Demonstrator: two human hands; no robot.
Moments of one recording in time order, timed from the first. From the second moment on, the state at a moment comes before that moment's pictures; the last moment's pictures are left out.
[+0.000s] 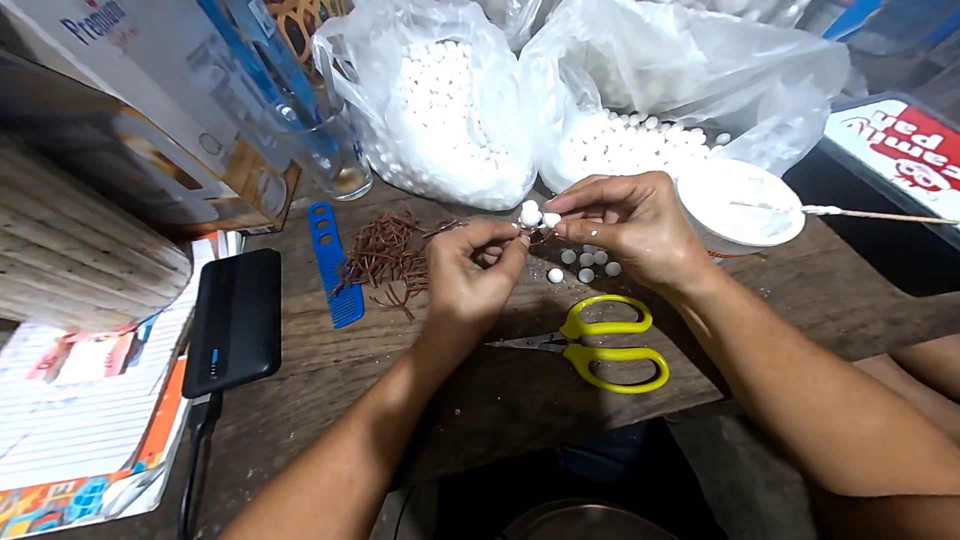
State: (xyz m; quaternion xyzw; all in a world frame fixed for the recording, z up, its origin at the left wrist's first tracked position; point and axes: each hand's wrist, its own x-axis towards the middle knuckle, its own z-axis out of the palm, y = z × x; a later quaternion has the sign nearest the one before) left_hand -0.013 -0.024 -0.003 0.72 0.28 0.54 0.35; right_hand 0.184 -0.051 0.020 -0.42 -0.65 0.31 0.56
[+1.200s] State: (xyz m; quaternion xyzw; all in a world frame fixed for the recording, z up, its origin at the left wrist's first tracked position) left_hand -0.015 -0.025 0.012 0.57 0.30 0.52 0.55; right_hand 0.172 -0.062 0.028 -0.46 -0.61 0.28 0.57
